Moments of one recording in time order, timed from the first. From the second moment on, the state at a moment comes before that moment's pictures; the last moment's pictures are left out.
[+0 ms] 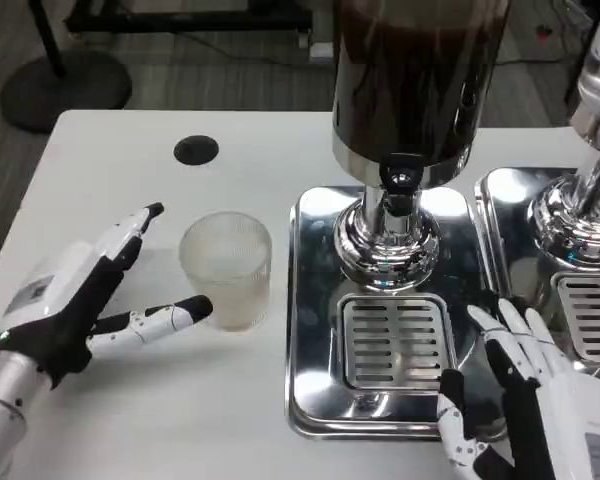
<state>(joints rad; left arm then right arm) -0.20 0.57 -0.11 0.67 0.48 -0.55 0.06 0.54 -0.21 0.31 -0.20 -0.88 -0.16 -0.58</state>
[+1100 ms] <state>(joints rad) -0.50 0.51 -0.27 1.14 0.49 -0.76 0.16 0.51 -0.20 0.32 -0.18 -0.79 -0.21 -0.57</state>
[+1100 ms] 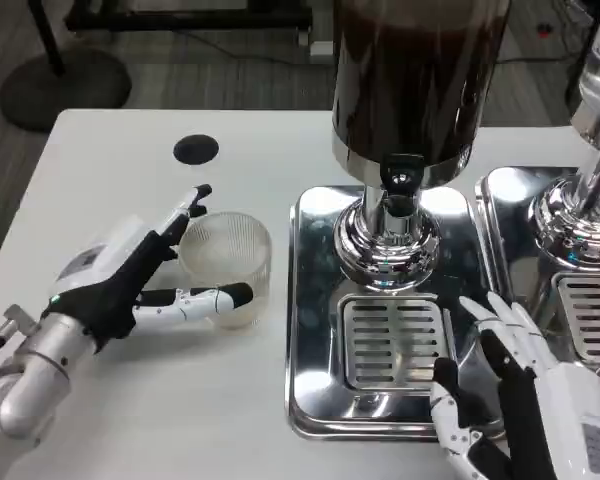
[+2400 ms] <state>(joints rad) -0.52 0.51 -0.26 1.21 0.48 -0.88 0.21 0.50 -0.20 0.29 -0.16 -0.66 -0.28 -0.49</state>
